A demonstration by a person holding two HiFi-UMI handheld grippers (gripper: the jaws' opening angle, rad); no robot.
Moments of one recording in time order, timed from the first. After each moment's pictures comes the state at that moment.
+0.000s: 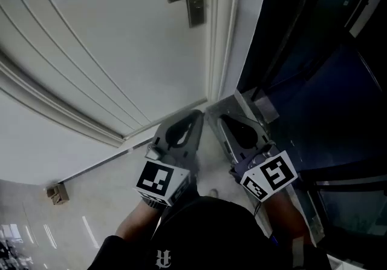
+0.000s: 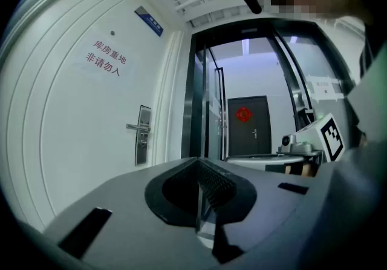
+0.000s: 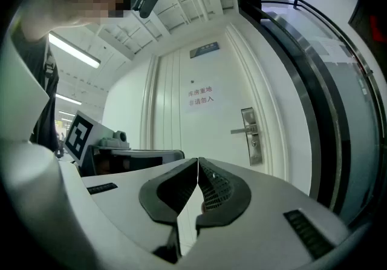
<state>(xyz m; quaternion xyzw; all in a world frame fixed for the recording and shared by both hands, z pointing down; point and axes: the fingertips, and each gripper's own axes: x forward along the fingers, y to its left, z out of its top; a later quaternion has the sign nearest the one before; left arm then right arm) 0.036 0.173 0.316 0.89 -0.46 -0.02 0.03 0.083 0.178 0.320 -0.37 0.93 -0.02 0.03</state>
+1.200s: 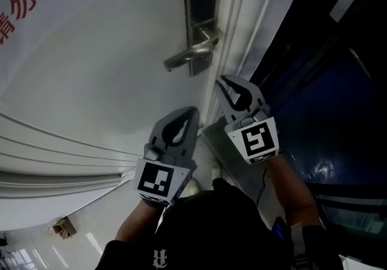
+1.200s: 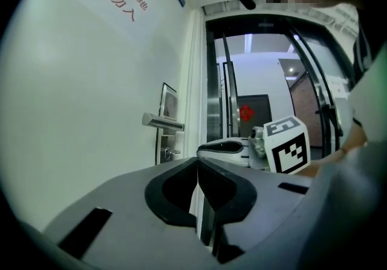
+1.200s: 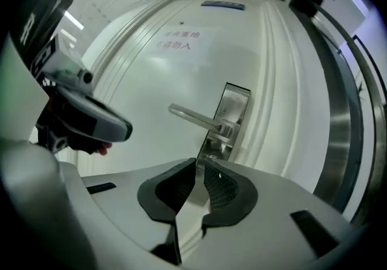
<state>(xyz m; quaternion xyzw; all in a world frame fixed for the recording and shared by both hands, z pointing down) -0.022 -0.099 0.314 0.89 -0.44 -0.01 0.04 0.030 -0.165 0.314 -0.44 0.87 0.17 -0.13</state>
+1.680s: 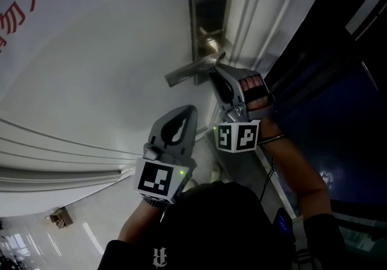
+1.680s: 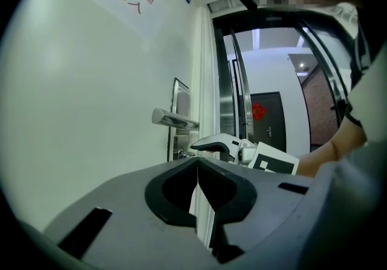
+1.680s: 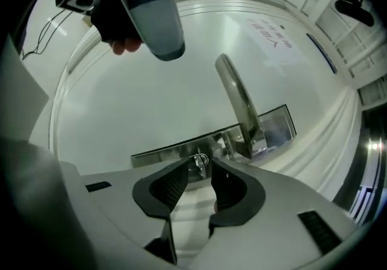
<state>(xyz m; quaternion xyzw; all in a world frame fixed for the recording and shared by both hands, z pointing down) -0.027 -0.137 0.317 0.87 -0.49 0.00 0.04 0.006 -0.232 0.339 -0.39 0.70 0.51 -0.32</state>
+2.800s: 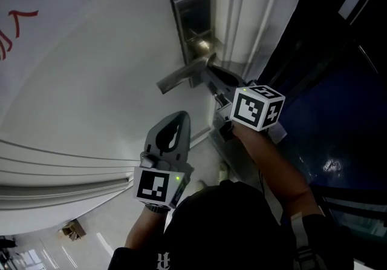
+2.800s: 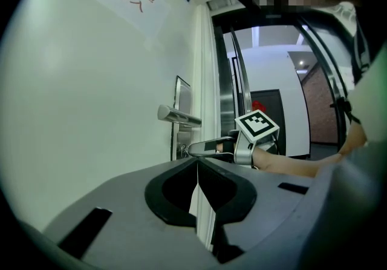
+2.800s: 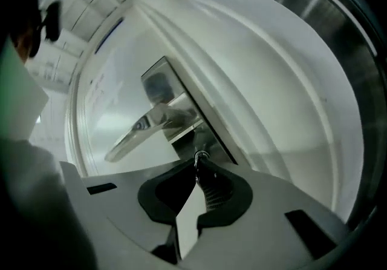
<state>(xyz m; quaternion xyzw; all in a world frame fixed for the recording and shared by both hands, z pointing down) -0.036 -0.137 0.324 0.87 -0.49 0.01 0.04 0.020 -0.255 0.337 -0.38 0.88 -0.26 0.09</state>
